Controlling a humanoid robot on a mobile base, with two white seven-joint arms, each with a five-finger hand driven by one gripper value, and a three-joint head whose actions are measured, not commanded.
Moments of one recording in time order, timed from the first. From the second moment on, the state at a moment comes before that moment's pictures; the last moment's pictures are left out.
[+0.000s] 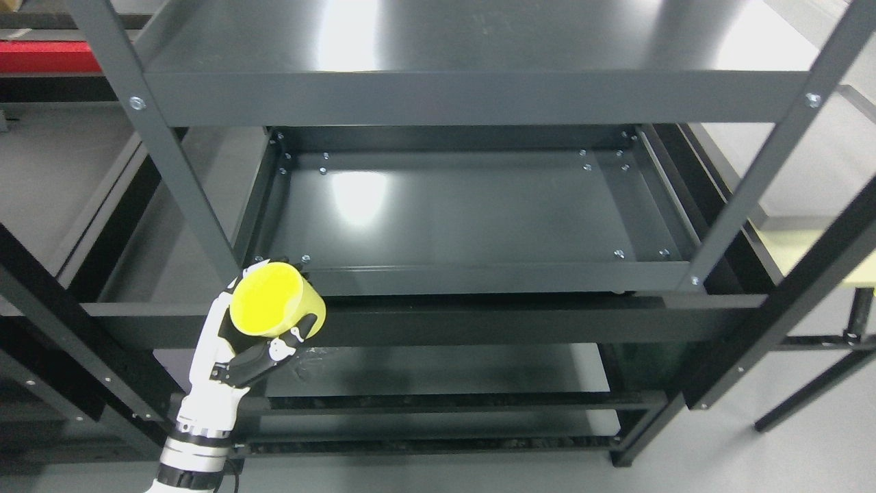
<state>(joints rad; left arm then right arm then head) -0.04 0.00 0.06 -1.76 0.38 -0.23 -0.37 0.00 0.00 0.00 -0.24 0.00 0.09 -0.12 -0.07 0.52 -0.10</state>
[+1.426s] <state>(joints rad) -0.44 0.00 -0.71 -1.77 0.48 -0.28 -0.38 0.00 0.00 0.00 -0.24 0.00 0.09 -0.12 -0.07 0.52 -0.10</state>
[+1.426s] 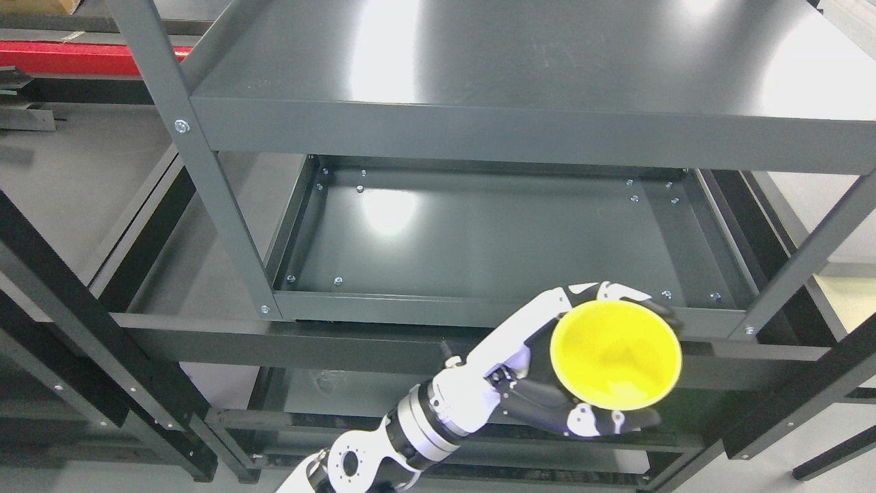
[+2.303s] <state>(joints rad) -0.94 0.00 -0.66 -1.77 0.71 -0.12 -0.04 0.00 0.00 0.00 -0.24 0.00 0.09 -0.12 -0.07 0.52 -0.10</state>
